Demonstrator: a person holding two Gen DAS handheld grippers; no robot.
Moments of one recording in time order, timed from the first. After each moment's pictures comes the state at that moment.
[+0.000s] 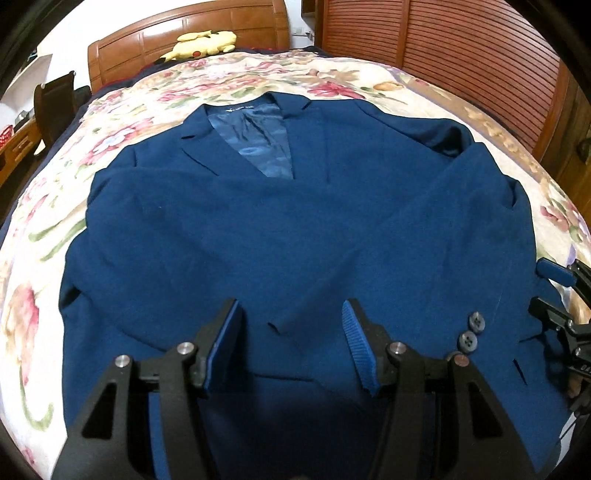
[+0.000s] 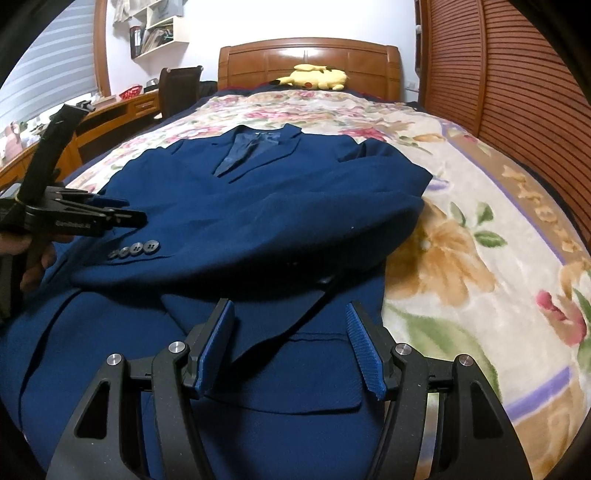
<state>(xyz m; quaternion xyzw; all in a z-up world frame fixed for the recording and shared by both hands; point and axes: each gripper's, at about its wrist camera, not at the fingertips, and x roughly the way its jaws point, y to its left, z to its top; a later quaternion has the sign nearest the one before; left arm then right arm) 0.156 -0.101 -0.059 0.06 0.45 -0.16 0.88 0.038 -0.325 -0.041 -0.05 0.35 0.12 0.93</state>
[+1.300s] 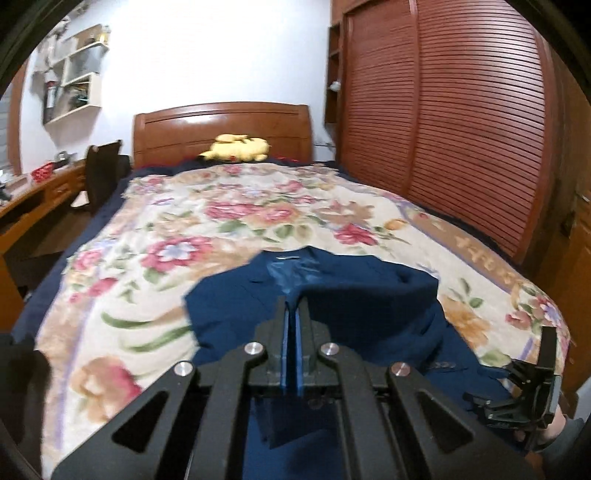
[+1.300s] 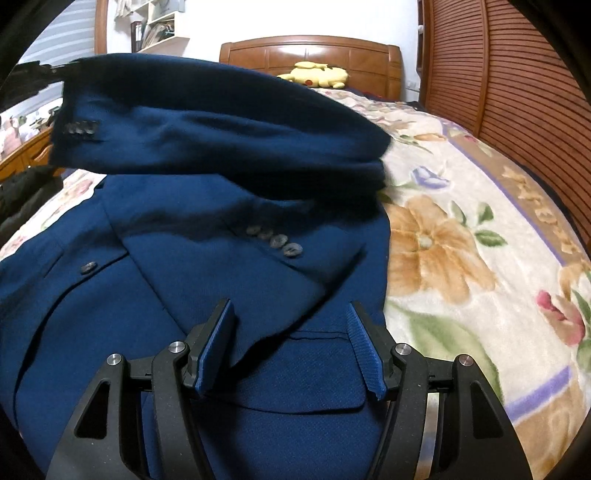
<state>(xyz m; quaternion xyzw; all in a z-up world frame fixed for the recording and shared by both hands) 0.112 0.005 0.116 0.00 0.26 -0.13 0.96 0.041 -0.325 -0.043 -0.06 0.36 0.12 0.92</state>
